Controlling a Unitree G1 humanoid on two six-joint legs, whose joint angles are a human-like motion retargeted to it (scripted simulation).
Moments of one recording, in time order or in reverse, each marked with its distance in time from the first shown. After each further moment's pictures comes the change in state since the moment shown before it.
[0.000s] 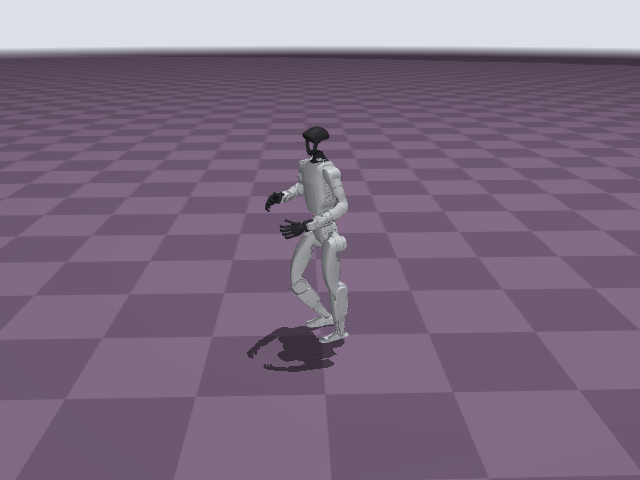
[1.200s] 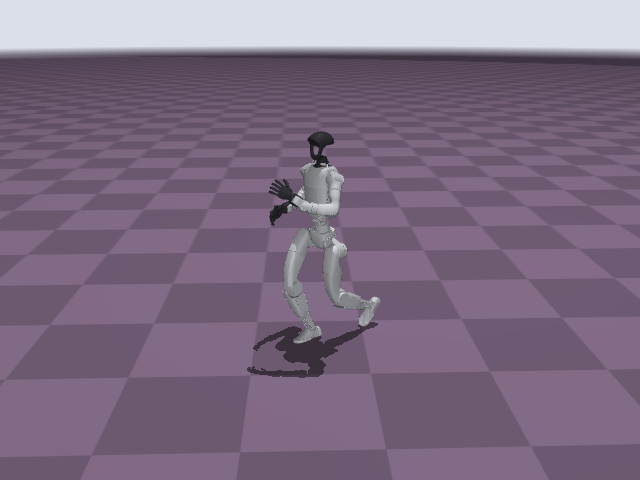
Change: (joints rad) left arm -0.488 0.099 -0.228 -0.274 0.038 -0.274 0.225; right arm 0.446 -0.088 -0.145 0.124 0.228 -0.101 -0.030; waist -0.151 0.298 -0.097; left_leg -0.004 0.267 -0.056 1.007 0.032 -0.353; right_leg -0.272 0.527 -0.067 -0.066 0.219 -0.063
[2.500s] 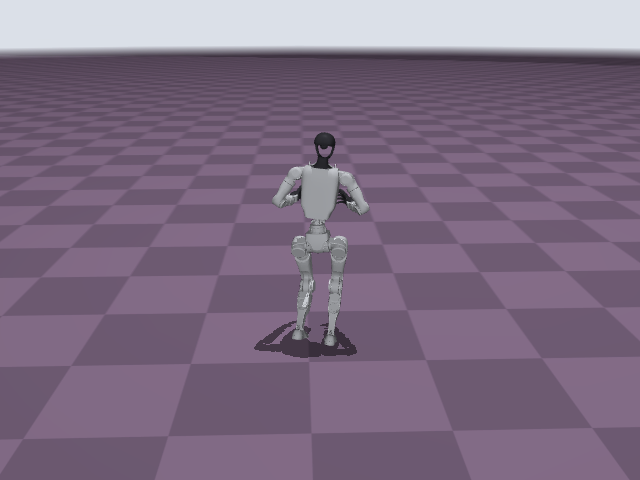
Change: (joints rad) left arm 0.541 0.002 0.249 -0.105 -0.078 0.092 0.029; right arm -0.524 0.001 0.214 -0.047 -0.118 0.040 -0.042; waist 0.129 -0.009 0.296; left_leg -0.354 -0.027 0.012 0.370 -0.339 0.313; right_leg 0.358 -0.030 0.180 0.238 -0.125 0.049
